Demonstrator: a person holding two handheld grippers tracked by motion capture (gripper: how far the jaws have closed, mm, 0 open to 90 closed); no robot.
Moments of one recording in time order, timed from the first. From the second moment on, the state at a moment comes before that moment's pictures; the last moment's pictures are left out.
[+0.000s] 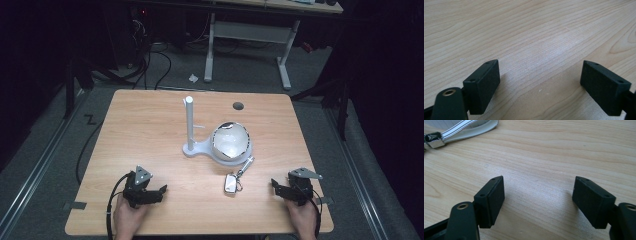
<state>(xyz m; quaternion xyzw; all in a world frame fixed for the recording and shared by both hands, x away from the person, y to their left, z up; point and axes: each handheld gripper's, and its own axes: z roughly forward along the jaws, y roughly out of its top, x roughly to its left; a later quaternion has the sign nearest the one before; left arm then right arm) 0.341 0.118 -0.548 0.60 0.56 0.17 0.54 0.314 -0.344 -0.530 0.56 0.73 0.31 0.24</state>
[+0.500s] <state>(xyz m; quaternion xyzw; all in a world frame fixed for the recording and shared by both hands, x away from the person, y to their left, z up) 0.341 0.118 -0.548 0.60 0.56 0.17 0.54 0.310 -0.344 -0.527 0.56 0.73 0.31 0.23</state>
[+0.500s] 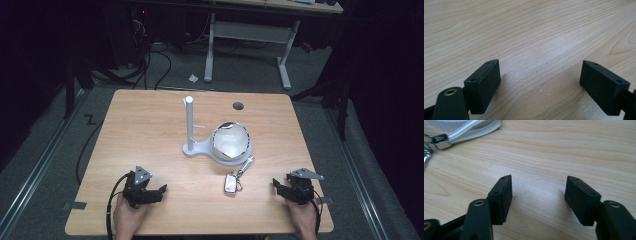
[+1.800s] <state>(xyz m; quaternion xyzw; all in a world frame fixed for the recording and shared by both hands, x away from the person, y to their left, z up) 0.341 0.118 -0.548 0.60 0.56 0.18 0.54 0.306 -0.264 -0.502 0.47 0.78 0.35 0.20</state>
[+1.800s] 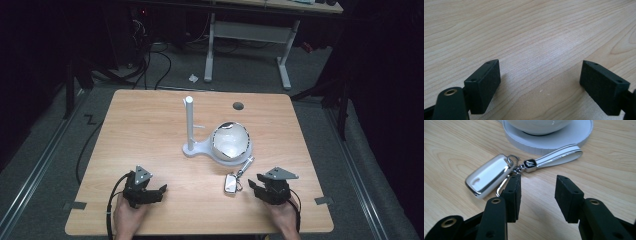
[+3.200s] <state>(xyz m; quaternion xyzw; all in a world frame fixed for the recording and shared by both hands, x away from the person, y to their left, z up) 0.342 0.119 -0.548 0.60 0.56 0.17 0.54 0.331 -0.222 -0.515 0.46 0.80 0.35 0.13</state>
